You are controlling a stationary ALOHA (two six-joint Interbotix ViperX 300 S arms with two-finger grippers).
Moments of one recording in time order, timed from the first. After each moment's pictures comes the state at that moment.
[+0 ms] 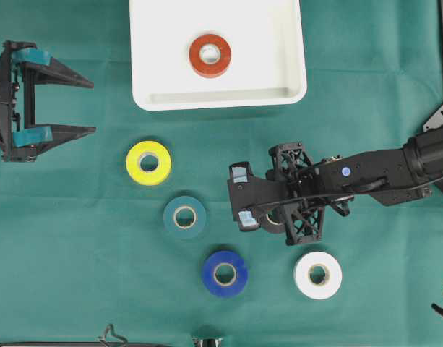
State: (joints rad) left arm 0.09 -0.73 1.23 -0.01 -0.15 0.01; right arm 0.24 0.13 0.58 -0.02 0.55 0.25
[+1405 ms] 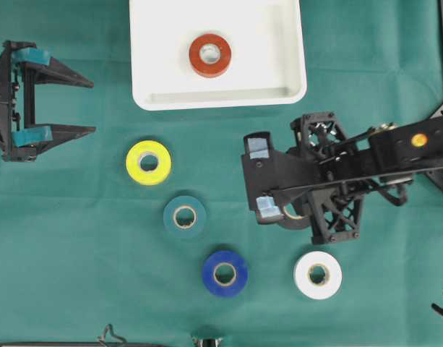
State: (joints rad) left arm 0.09 -0.73 1.23 -0.01 -0.15 0.01; right arm 0.24 -0.14 0.29 -0.02 1.13 0.25
